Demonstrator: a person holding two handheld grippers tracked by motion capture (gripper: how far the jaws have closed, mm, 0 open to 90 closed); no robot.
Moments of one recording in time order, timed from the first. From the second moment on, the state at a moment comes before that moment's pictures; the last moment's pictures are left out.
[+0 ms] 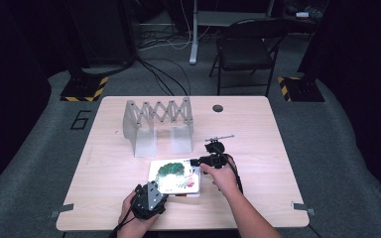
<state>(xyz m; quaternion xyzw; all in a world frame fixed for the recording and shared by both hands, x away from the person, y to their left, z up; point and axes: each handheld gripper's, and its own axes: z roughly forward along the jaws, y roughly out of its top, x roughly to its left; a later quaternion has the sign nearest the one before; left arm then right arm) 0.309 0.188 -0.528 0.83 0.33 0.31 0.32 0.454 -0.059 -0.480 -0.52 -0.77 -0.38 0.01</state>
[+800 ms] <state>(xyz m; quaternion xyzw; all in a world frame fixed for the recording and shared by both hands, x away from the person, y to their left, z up) 0.308 0.188 -0.530 0.83 0.33 0.32 0.33 0.469 -0.054 -0.495 -0.53 -0.75 -0.38 0.05</state>
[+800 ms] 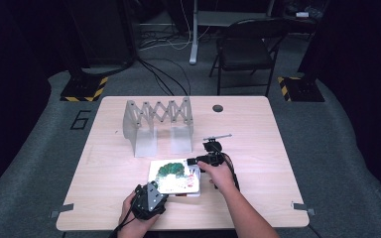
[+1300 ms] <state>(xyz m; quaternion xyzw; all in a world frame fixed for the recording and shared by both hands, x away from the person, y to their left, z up) 0.308 0.188 -0.530 0.83 0.33 0.32 0.33 0.469 -0.047 -0.499 -0.53 -0.75 -0.38 0.07</state>
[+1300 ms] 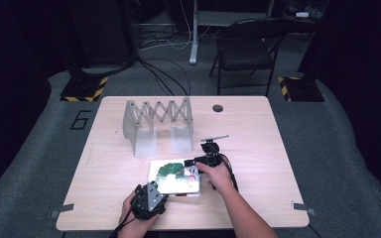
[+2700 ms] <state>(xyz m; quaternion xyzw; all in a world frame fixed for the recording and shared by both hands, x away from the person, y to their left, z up) 0.312 0.194 -0.522 0.85 0.33 0.27 0.32 0.472 -0.050 -0.508 -0.53 -0.75 -0.38 0.09</state>
